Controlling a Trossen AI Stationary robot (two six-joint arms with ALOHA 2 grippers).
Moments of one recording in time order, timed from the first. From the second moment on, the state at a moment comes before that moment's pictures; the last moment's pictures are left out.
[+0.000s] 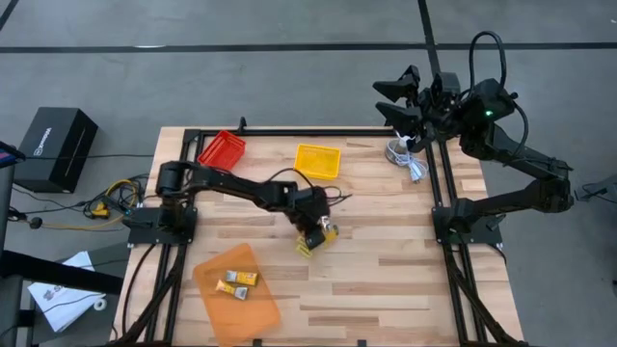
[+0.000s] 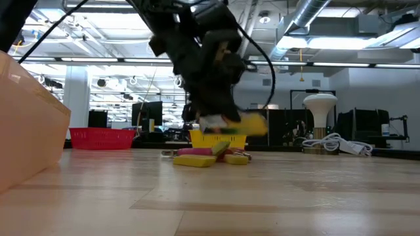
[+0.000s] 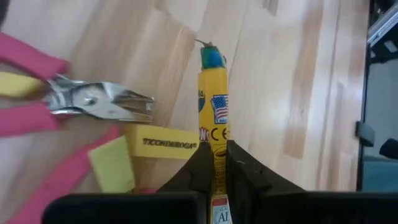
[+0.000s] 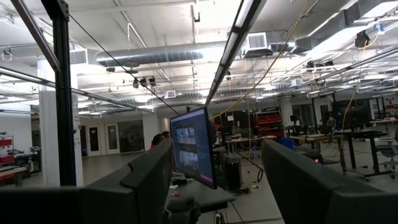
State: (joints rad) left arm 0.02 1.93 1.27 -0.26 0.30 -0.50; right arm -0.32 1.12 1.37 0.20 -0.26 0.23
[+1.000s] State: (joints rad) left arm -0.39 1.33 1.04 -0.85 0.32 -0.39; right arm -0.32 1.12 1.37 0.24 -0.29 0.23
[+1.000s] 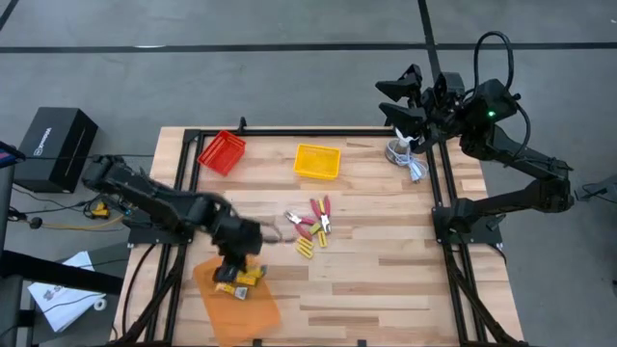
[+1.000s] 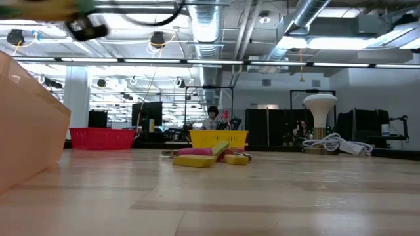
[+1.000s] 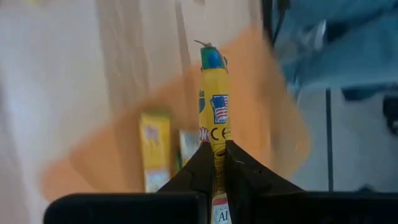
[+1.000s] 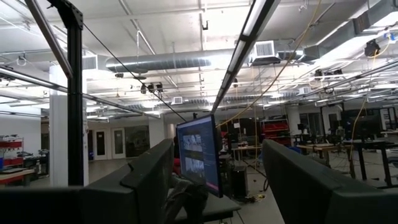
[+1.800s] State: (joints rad) left arm -0.49 1.26 0.81 -0.73 0.40 -0.64; right arm -0.32 1.12 1.37 0.24 -0.29 0.23
